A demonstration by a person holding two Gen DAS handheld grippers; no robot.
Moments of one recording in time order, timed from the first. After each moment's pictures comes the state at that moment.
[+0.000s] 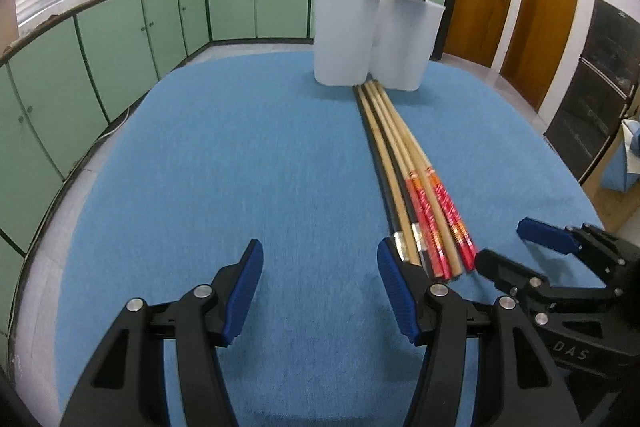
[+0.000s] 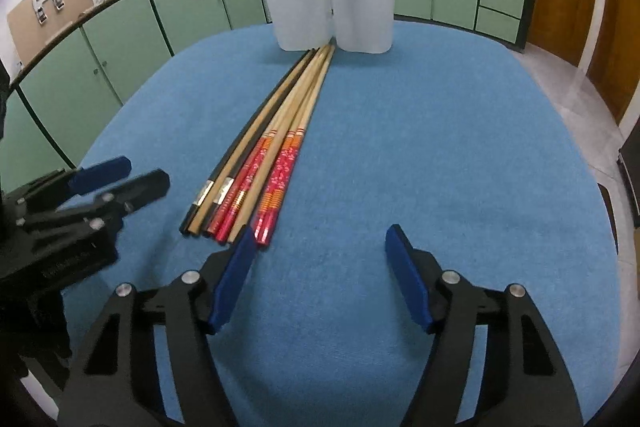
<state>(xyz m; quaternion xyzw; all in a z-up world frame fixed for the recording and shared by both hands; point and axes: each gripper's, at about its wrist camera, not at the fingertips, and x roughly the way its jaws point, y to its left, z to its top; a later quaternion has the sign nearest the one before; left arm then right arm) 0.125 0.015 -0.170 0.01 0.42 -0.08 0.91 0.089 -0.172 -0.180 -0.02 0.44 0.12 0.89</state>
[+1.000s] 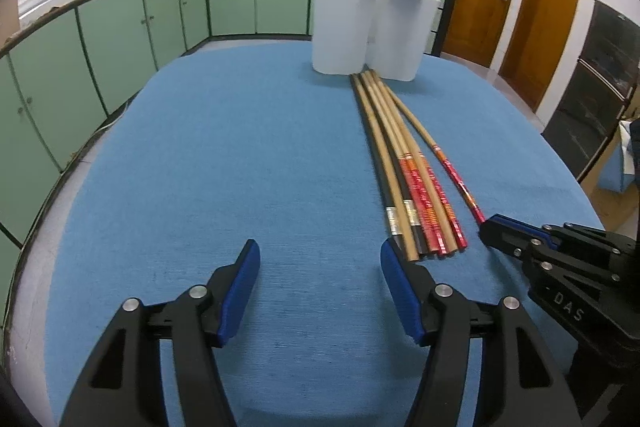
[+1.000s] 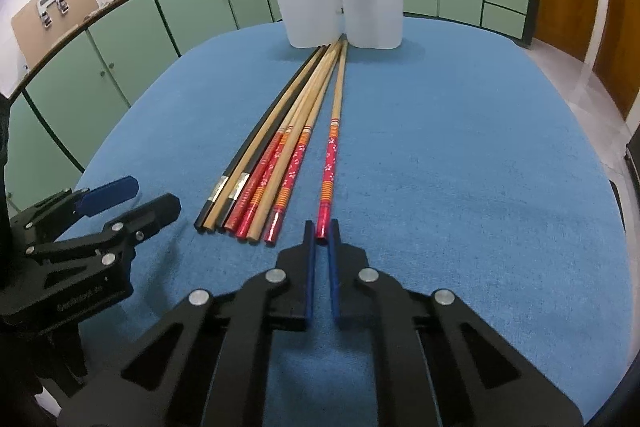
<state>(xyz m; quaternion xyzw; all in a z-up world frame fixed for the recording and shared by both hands) 0.113 0.011 -0.174 0.00 0.42 -0.09 0.90 0.081 -0.179 -0.180 0.01 0.44 0.13 0.89</state>
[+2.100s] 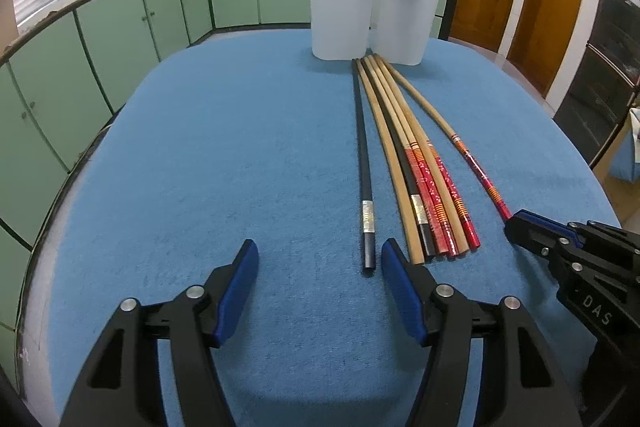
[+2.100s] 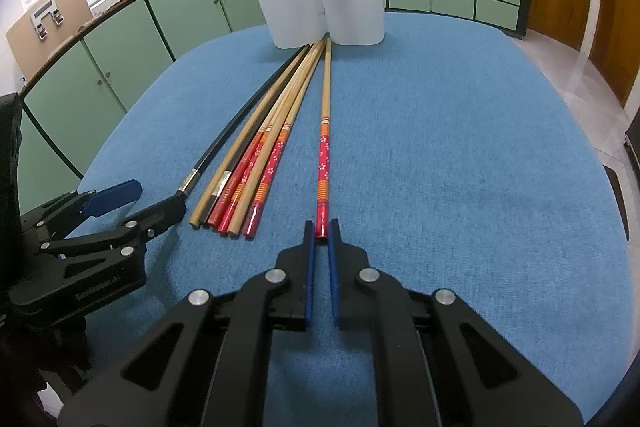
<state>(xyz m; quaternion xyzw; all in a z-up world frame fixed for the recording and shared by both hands) 0.120 0.005 -0.182 0.02 0.44 -0.07 0.90 0.081 -0.187 -0.181 0.02 0.44 0.13 0.89</state>
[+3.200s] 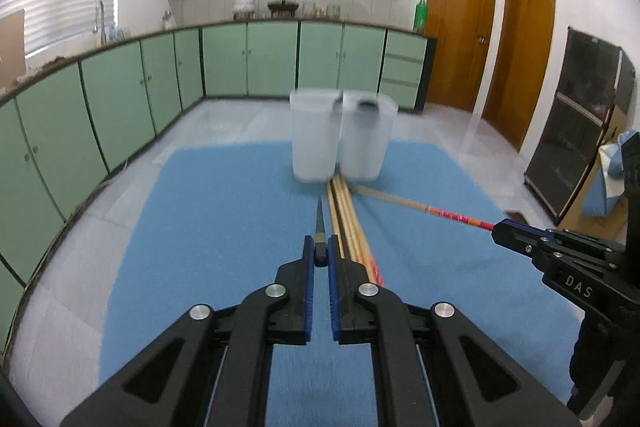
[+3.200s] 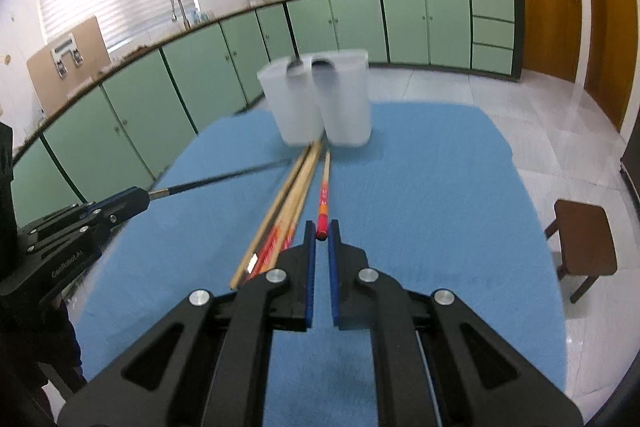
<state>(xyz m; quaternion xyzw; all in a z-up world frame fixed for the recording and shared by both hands) 0.090 0.009 -0.066 0.00 0.31 -0.10 0.95 0.062 -0.219 -0.077 0.05 0.34 0.14 0.93</state>
